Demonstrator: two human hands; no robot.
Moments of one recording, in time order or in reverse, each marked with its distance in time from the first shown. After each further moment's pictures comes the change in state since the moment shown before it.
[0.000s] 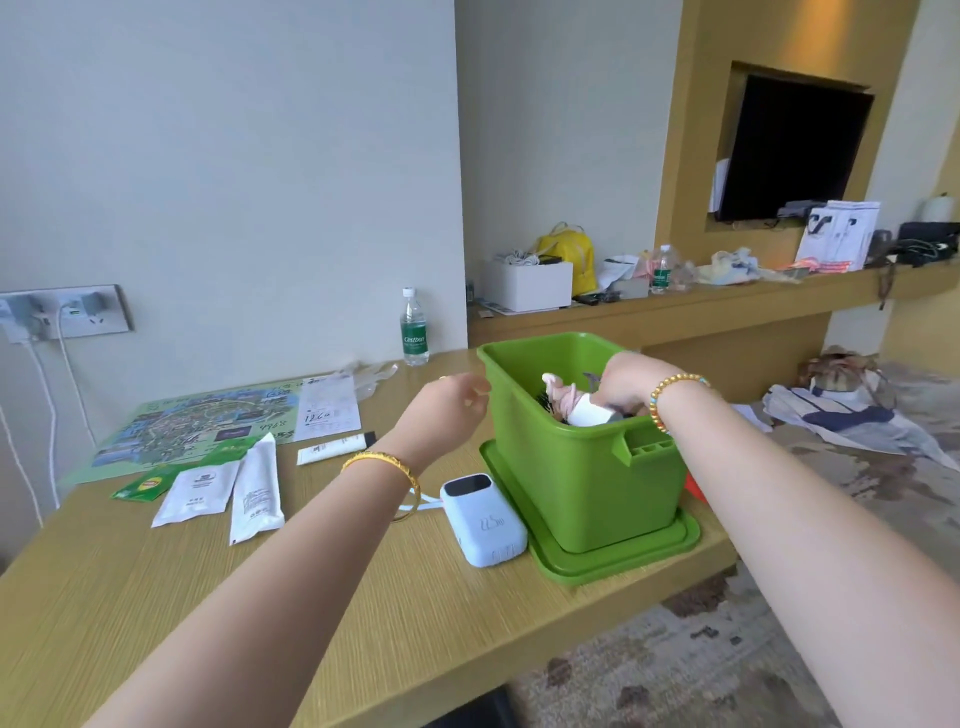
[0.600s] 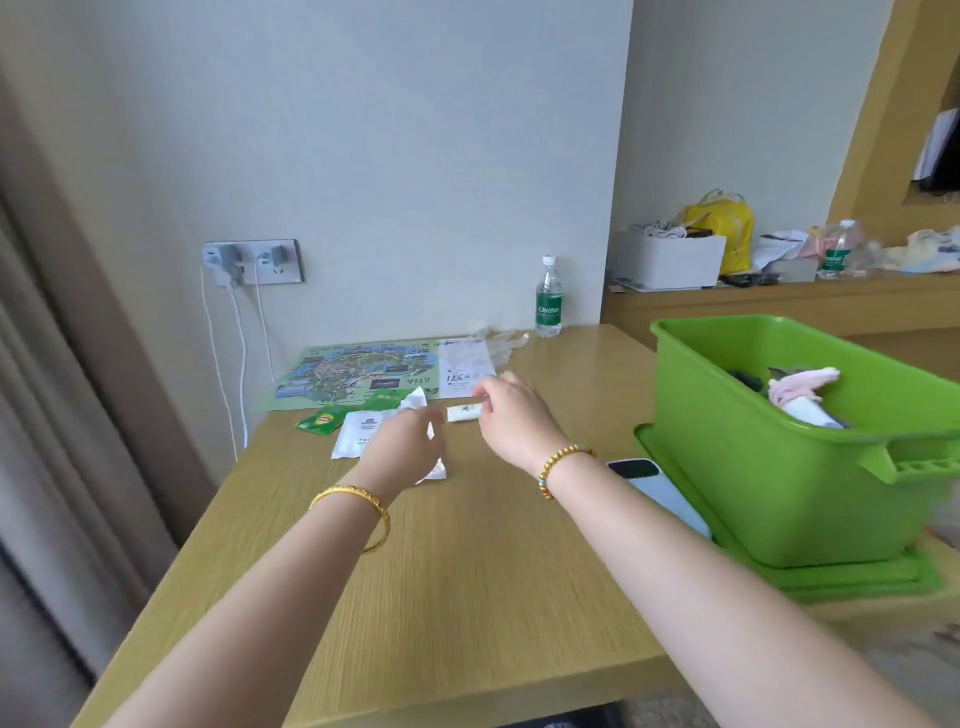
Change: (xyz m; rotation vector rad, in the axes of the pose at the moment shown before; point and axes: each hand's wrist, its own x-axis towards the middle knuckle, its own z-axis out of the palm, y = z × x) left_hand -0.091 -0.182 -0.064 0.164 0.012 -0.430; right_hand -0.031 -0.236 0.139 0.375 0.196 -0.674
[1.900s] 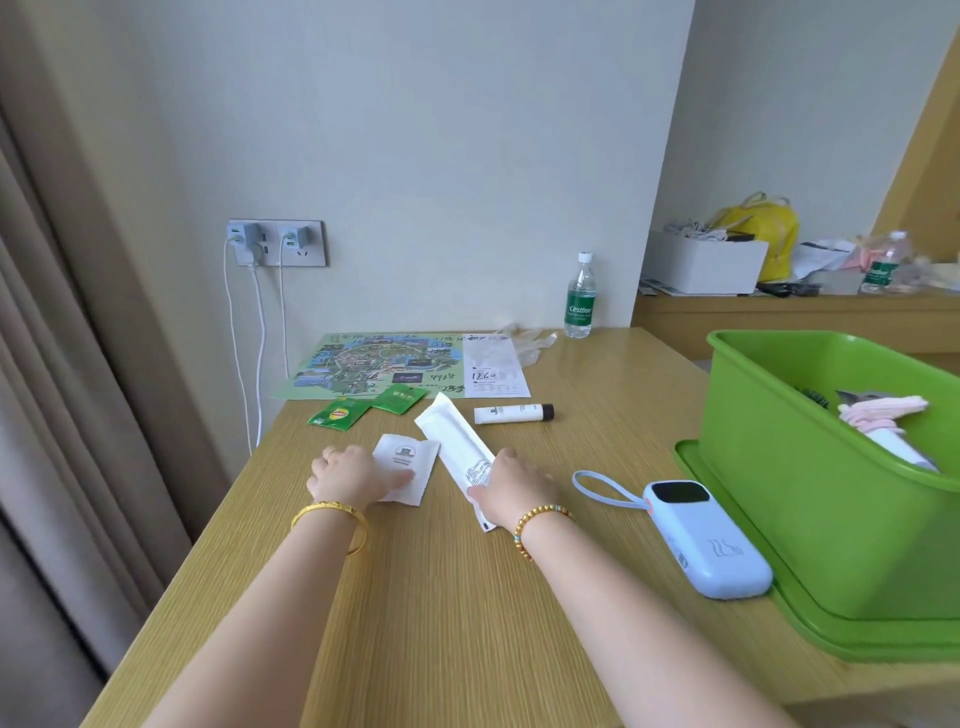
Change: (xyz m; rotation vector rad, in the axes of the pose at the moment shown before) left_hand 0.019 -0.097 0.014 0.081 -0.108 -0.633; right_hand 0.003 -0.001 0.088 -0.187 -0.278 0.307
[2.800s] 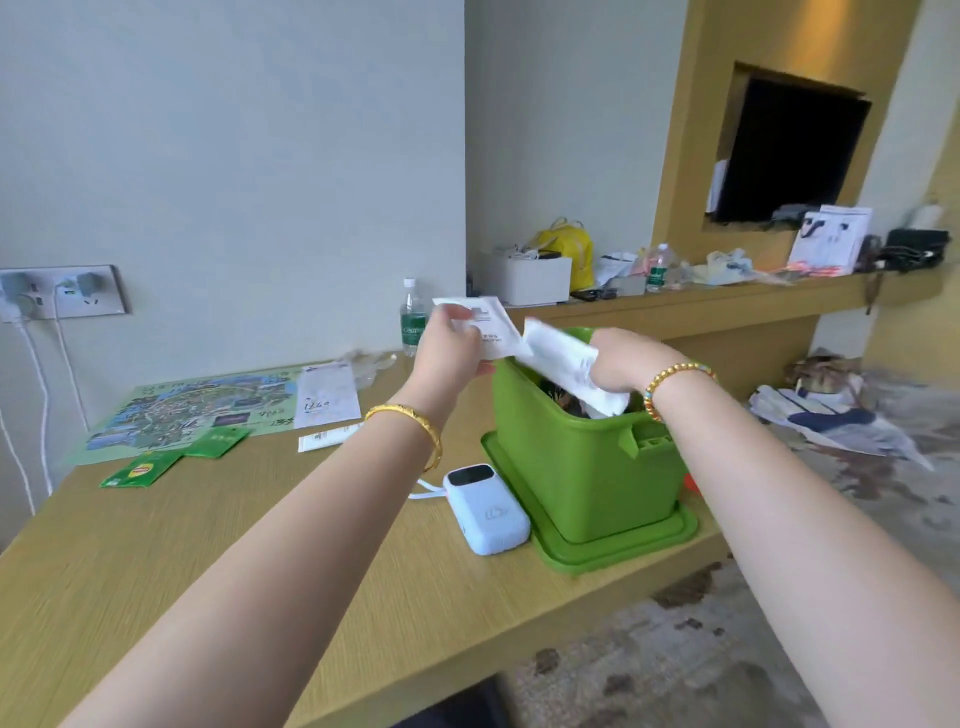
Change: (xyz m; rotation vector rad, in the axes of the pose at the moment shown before) left_hand -0.209 0.263 -0.031 -1.092 -0.268 0.643; right_hand -0.101 0.204 -0.252 -0.154 0.183 0.291
